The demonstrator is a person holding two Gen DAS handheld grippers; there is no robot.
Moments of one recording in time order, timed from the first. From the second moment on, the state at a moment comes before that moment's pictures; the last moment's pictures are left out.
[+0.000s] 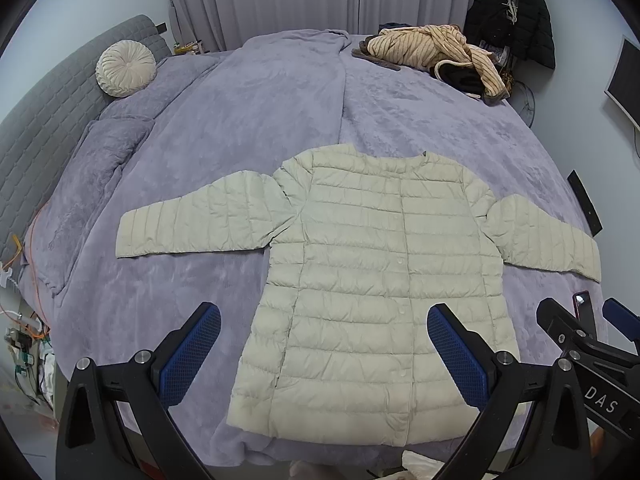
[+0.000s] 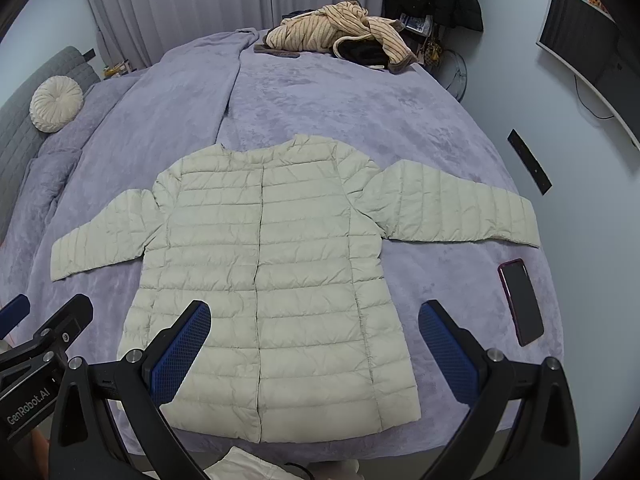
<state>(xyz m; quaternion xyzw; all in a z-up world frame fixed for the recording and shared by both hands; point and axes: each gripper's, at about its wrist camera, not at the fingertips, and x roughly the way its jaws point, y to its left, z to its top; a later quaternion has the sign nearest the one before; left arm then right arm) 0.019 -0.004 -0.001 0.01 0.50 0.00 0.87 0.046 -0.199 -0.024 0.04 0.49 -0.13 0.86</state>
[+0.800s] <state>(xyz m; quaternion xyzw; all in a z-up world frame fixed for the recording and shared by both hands) 0.020 0.005 -0.001 0.00 0.50 0.01 0.87 0.048 -0.199 -0.024 0.04 0.49 -0.13 0.86</state>
